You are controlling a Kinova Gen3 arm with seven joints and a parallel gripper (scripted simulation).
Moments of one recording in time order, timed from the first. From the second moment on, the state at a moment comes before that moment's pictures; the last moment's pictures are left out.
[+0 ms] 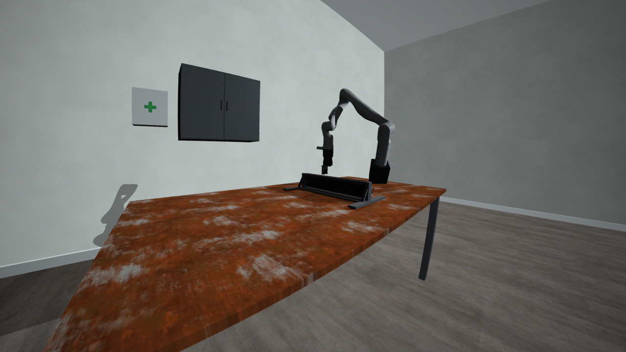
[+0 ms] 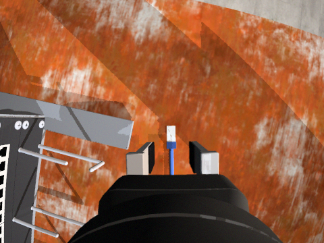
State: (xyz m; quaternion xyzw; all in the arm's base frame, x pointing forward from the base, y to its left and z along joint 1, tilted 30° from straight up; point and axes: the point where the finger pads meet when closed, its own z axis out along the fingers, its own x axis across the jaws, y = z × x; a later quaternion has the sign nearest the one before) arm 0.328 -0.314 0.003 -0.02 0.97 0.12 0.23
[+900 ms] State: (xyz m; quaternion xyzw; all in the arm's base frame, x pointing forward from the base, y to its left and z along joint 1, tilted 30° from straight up) arm 0.332 -0.314 -0.006 -0.02 0.97 0.11 0.23
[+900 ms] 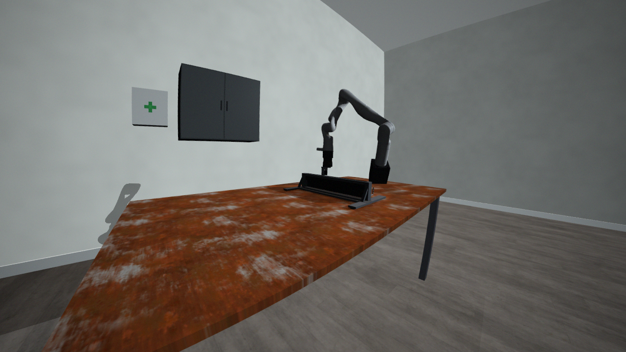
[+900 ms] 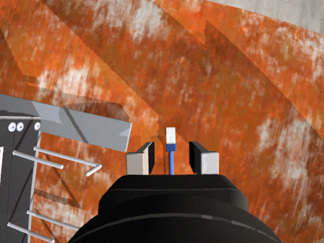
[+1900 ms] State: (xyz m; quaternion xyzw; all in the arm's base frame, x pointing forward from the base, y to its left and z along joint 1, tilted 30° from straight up) arm 0.353 -0.304 -0.048 -0.02 0.97 0.11 0.23
